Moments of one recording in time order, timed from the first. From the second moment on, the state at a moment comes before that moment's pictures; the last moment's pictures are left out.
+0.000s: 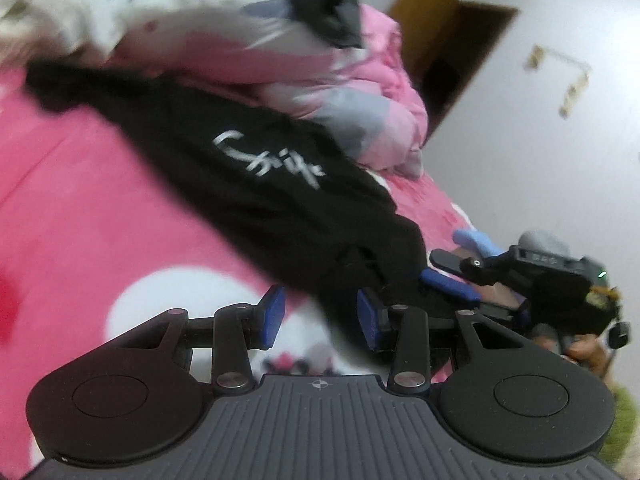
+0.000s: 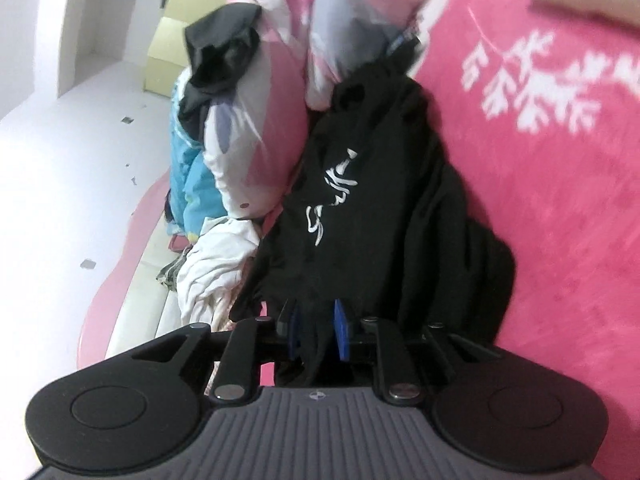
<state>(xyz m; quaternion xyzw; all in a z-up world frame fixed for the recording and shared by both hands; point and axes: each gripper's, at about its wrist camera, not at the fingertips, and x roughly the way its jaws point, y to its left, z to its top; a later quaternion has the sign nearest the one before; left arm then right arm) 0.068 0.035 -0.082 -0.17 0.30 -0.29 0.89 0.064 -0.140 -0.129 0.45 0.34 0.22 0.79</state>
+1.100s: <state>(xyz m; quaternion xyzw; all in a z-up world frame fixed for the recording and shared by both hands) 0.141 -0.072 -0.067 -0.01 0.39 -0.34 0.85 -0.052 -0.022 -0.077 0.45 0.27 0.18 0.83</state>
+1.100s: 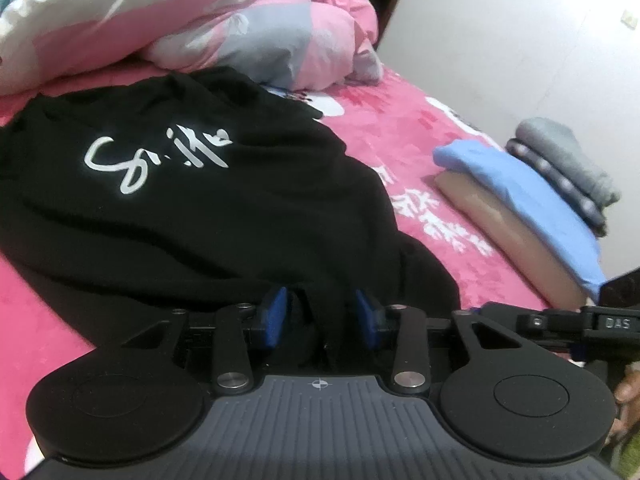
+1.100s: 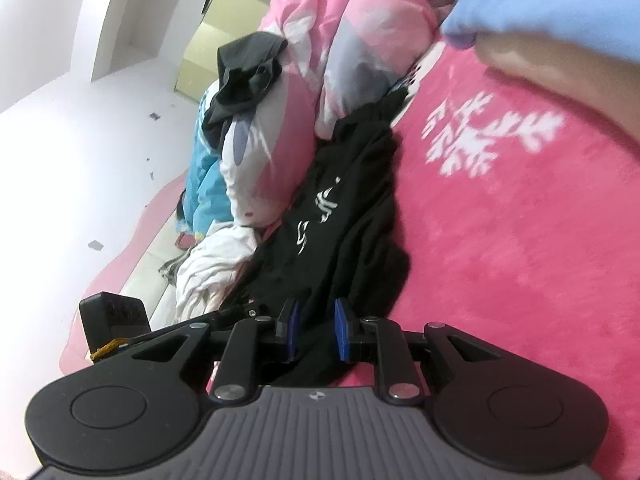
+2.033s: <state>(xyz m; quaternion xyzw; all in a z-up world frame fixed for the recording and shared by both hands) -0.034 0.146 -0.095 -0.49 0.26 -0.11 0.82 0.086 -0.127 -0.019 0.38 0.38 0.10 0.84</state>
